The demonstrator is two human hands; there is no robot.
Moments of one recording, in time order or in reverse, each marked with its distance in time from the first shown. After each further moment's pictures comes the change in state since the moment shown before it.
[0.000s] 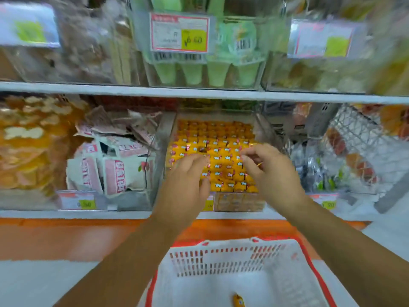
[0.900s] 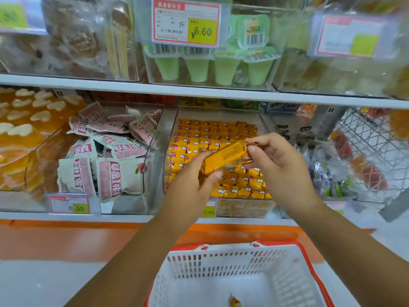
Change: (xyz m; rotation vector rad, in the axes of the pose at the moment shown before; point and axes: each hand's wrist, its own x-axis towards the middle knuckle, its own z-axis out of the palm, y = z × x) left_hand 0.012 0.007 0.001 -0.447 -0.144 -0.274; right_hand 0.011 -0.014 -0.002 0.502 0.043 0.032
